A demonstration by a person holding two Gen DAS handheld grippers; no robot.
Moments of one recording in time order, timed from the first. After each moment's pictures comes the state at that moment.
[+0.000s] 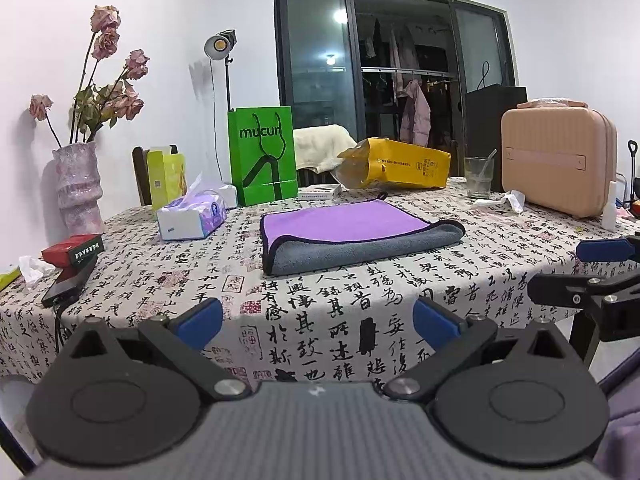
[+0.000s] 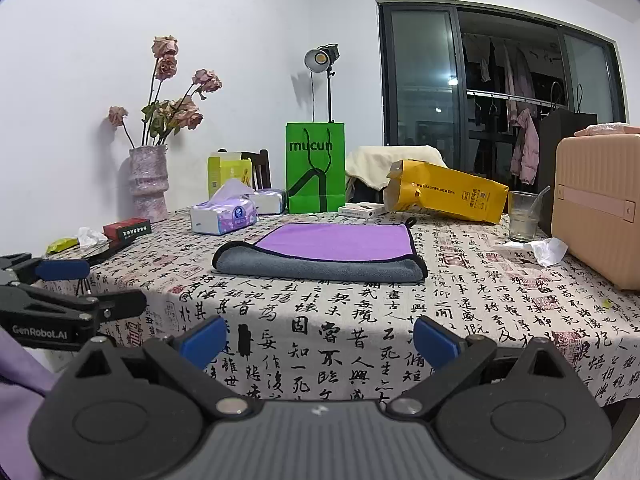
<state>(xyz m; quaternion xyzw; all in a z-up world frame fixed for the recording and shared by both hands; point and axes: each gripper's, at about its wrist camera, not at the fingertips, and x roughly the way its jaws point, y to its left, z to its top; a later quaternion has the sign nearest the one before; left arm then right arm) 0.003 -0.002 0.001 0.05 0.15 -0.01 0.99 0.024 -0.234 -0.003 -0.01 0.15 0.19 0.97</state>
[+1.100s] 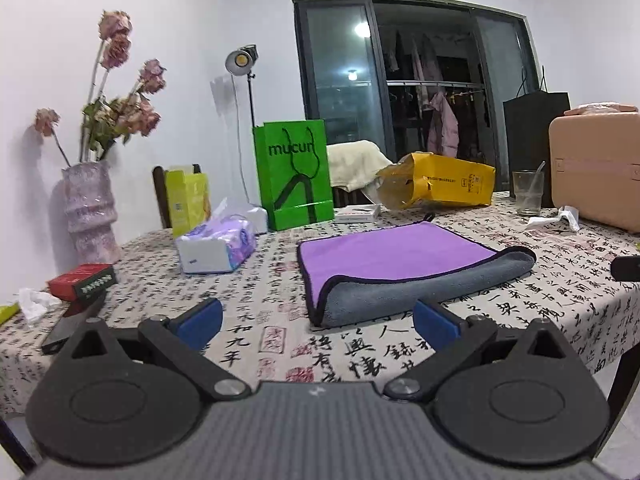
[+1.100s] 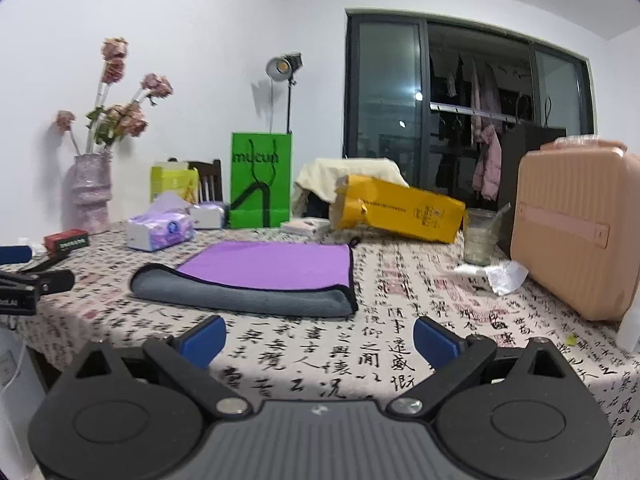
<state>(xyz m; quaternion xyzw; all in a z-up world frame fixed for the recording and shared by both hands) 0.090 0.029 0.001 0.06 0.12 0.02 0.99 0.106 -0.268 -0.001 -0.02 0.15 0.12 0.98</state>
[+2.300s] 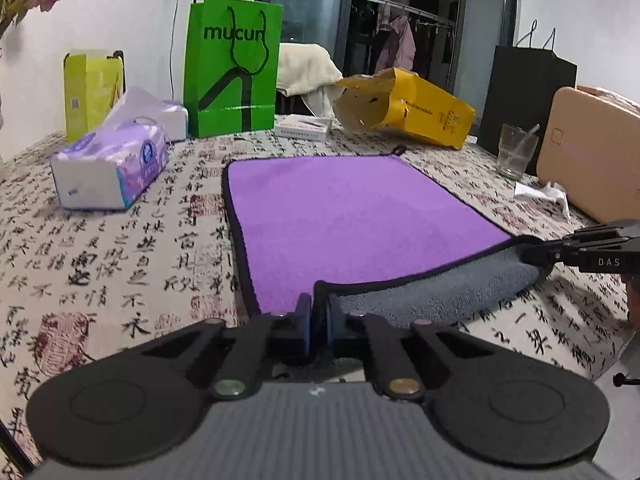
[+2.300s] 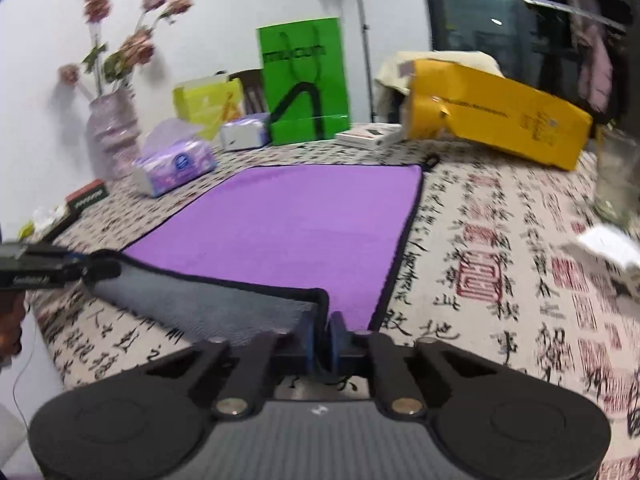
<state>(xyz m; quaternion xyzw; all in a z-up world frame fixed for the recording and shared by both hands) 0.250 0.062 -0.010 -0.02 0.28 -0.09 0.96 0.320 -0.269 -0.022 -0.02 0.30 0.29 0.91</state>
